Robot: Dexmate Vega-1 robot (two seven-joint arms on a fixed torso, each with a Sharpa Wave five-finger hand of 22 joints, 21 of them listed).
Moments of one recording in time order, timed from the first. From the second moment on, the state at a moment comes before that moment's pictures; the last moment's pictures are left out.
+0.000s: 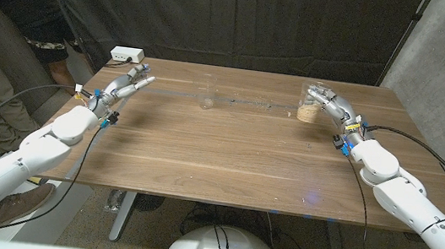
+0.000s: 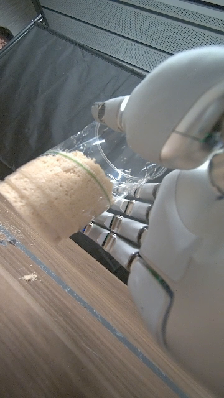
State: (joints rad) left arm 0.84 0.84 0.36 -1.16 -0.27 -0.53 0.02; left_hand 0.58 -0.07 -0.14 0.10 0.37 -0.11 -0.11 0.30 0.28 0.06 -0.11 0.20 0.46 0.05 -0.04 0.19 0.22 0.22 0.08 0.20 0.19; right arm -1.04 -0.80 -0.29 -1.68 0.42 0.22 -0.10; right_hand 0.70 0.05 0.12 -0.13 0.20 0.30 -0.10 0.42 0.31 0.34 -0.08 0.67 0.63 0.56 -0.06 0.30 0.44 0.48 -0.05 0.33 0.21
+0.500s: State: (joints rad) left arm 0.71 0.77 0.41 -0.94 -0.22 -0.65 -0.03; left_hand 0.57 -0.07 -0.14 0.11 0.38 -0.11 -0.10 0.30 0.28 0.06 -0.11 0.20 0.46 0.06 -0.04 0.20 0.21 0.23 0.07 0.21 0.19; right arm -1.08 -0.81 -0.28 -1.72 0.40 0.20 -0.14; right_hand 0.70 0.05 0.12 -0.13 0.20 0.30 -0.10 0.42 0.31 0.35 -0.08 0.67 0.63 0.57 -0.05 0.30 0.44 0.48 -0.05 0.33 0.21
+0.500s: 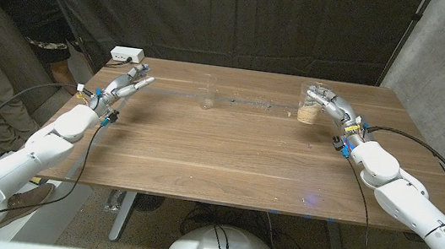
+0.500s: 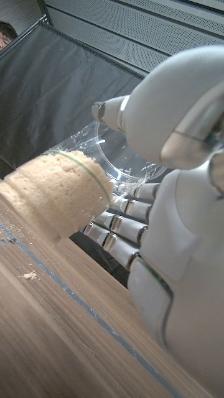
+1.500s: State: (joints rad) left arm 0.57 0.70 0.49 -0.75 -0.12 -0.74 -0.06; left_hand 0.58 -0.07 -0.16 0.10 0.39 -0.11 -0.10 0.30 0.28 0.06 -0.11 0.20 0.45 0.06 -0.04 0.20 0.21 0.22 0.06 0.21 0.19; right arm -1.15 -0.83 -0.24 -1.79 0.38 0.20 -0.19; right_hand 0.70 0.05 0.12 -0.13 0.20 0.30 -0.10 0.42 0.31 0.35 -0.08 0.68 0.64 0.57 -0.05 0.29 0.45 0.48 -0.05 0.33 0.21
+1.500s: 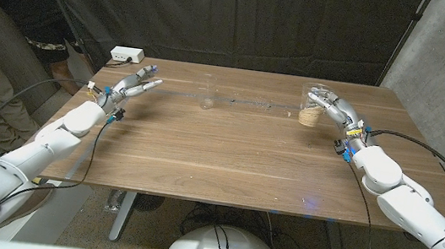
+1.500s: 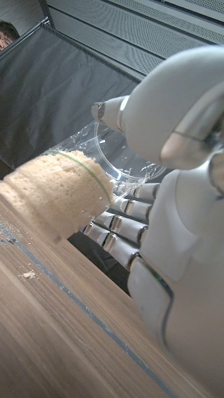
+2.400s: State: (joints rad) left arm 0.44 0.62 0.56 -0.57 -0.03 -0.76 -0.06; left_hand 0.61 -0.06 -0.16 0.10 0.40 -0.10 -0.09 0.30 0.28 0.05 -0.11 0.20 0.44 0.06 -0.04 0.20 0.21 0.21 0.07 0.21 0.19; right arm -1.17 -0.83 -0.22 -1.81 0.37 0.22 -0.20; right_hand 0.69 0.06 0.12 -0.13 0.20 0.31 -0.09 0.42 0.32 0.35 -0.08 0.68 0.65 0.58 -0.06 0.29 0.46 0.48 -0.05 0.33 0.21
